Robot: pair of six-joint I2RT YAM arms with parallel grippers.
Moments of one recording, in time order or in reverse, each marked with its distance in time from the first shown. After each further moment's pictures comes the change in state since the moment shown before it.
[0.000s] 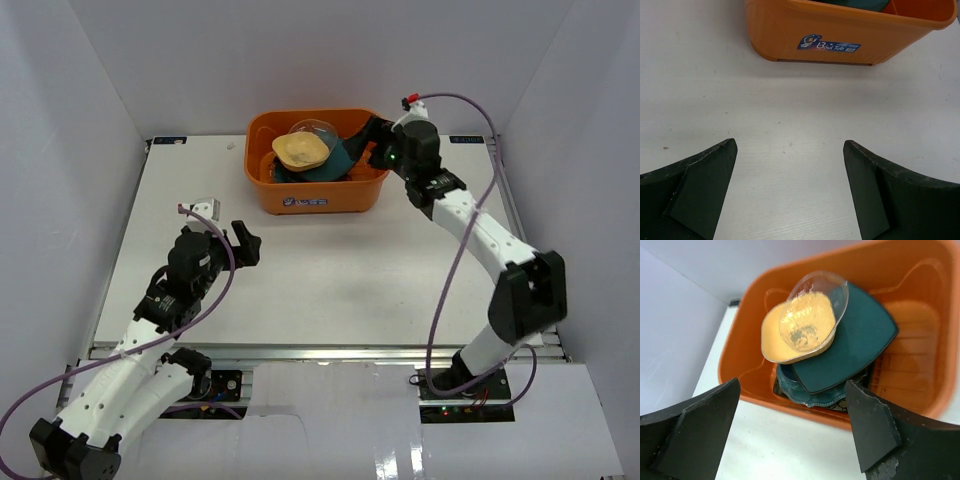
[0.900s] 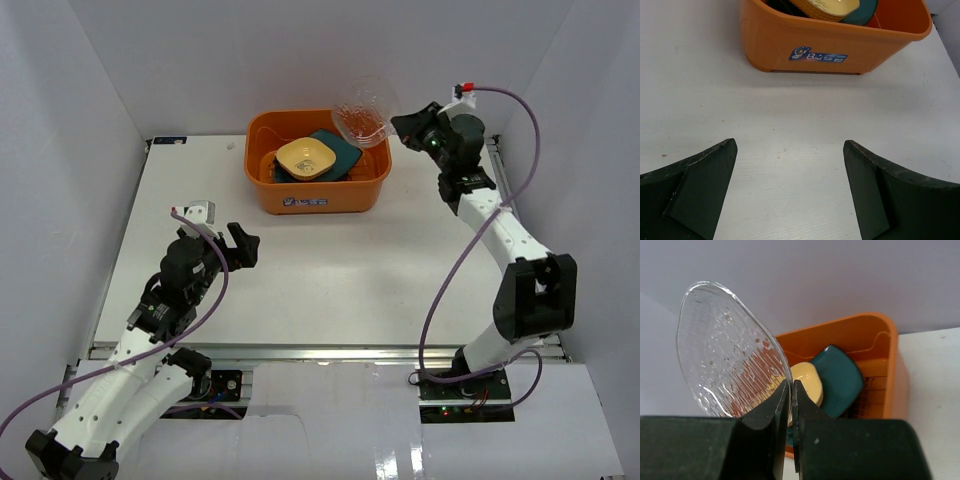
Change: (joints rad) left arm -0.015 -0.065 -0.002 0.008 -0.003 0.005; right arm -0.263 -0.174 -0.196 0.294 -0.126 0.087
